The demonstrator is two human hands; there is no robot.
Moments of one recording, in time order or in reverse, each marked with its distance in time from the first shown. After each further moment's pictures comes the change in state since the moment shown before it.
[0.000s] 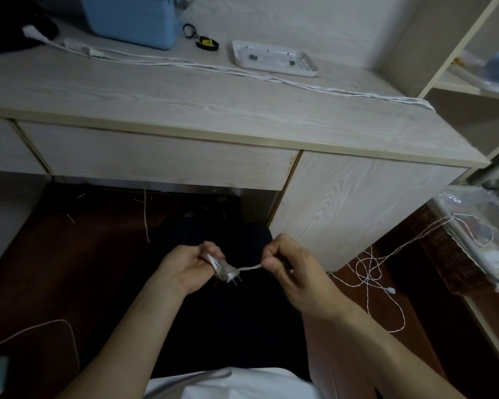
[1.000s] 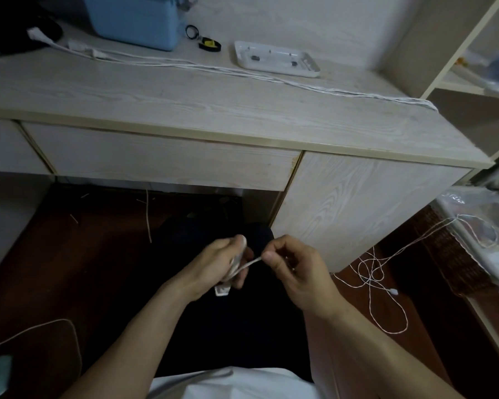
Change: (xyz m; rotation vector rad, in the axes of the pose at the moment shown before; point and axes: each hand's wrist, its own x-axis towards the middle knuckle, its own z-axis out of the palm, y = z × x) left_hand -0.029 -0.021 0.014 1.350 -0.325 0.378; right_hand 0.001 -0.001 0.007 0.100 0.125 0.117
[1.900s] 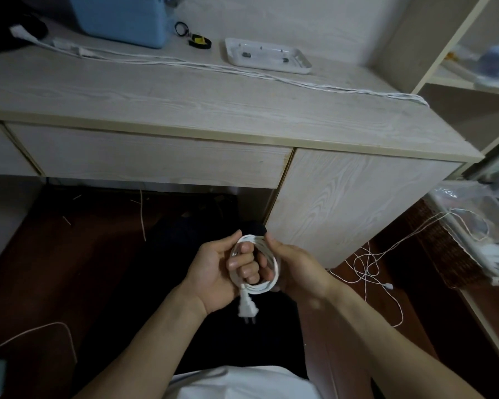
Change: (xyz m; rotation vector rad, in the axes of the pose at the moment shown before) left_hand -0.007 0.014 0.029 -1.036 -0.214 -0.170; right_hand 0.015 -0.002 -0.001 0.766 -0.271 0.627
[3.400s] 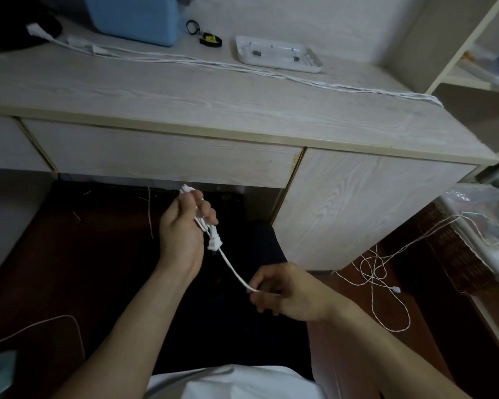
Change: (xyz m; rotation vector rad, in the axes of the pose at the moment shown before) left_hand 0.007 0.047 -0.022 0.346 0.402 0.874; right_hand -0.009 0.016 -0.005 -0.909 -0.119 -0.119
